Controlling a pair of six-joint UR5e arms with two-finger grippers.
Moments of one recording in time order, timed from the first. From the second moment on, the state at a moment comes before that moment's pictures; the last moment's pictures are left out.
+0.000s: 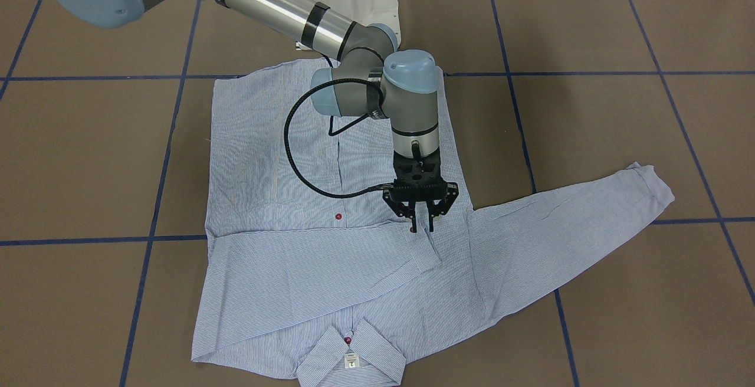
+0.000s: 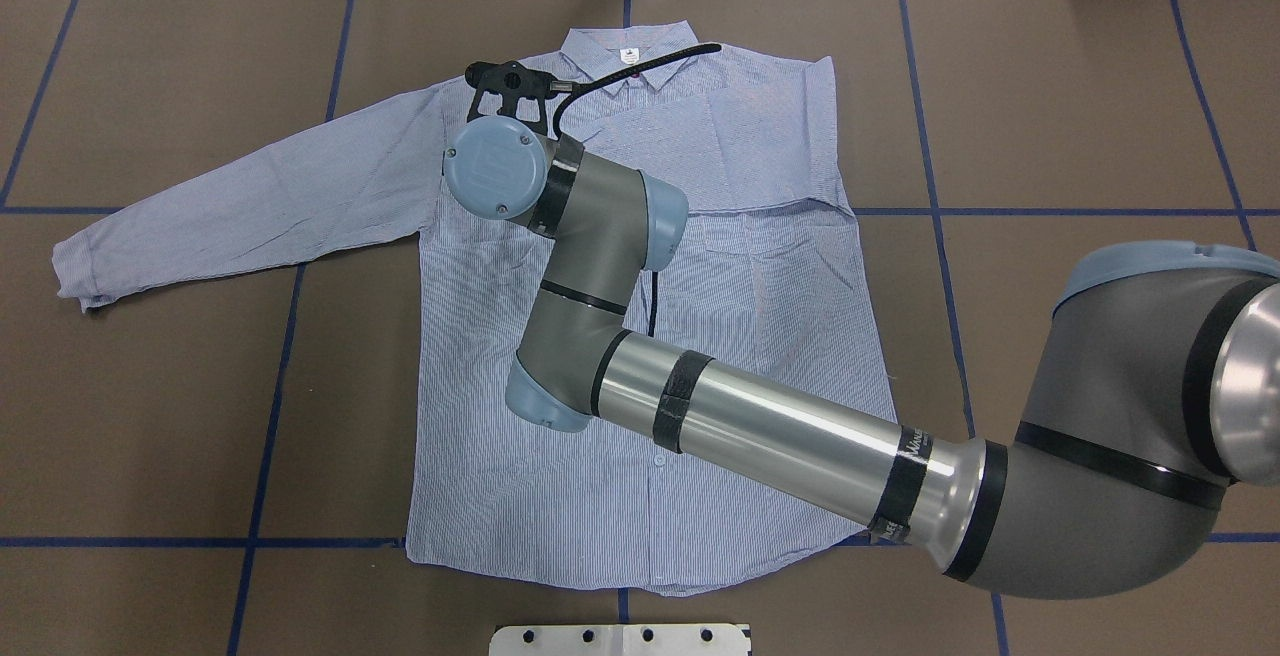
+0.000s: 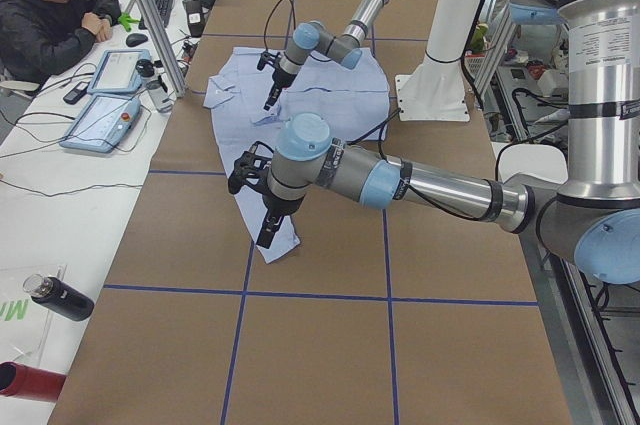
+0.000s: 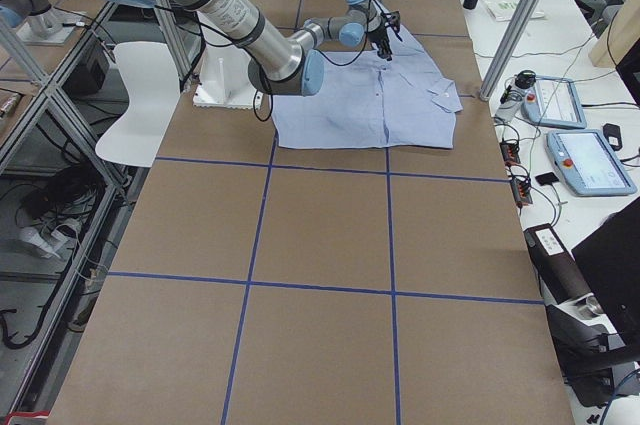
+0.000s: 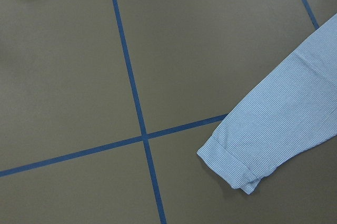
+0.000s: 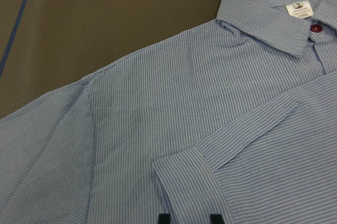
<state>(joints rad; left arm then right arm) -1.60 -1.46 -1.91 -1.74 -2.36 -0.01 0.49 -0.38 0.88 -1.04 1.46 1.34</state>
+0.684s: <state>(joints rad) -1.60 -1.46 -1.92 -1.81 -2.37 -0.01 0.69 -0.44 1.14 -1.47 1.83 1.15</state>
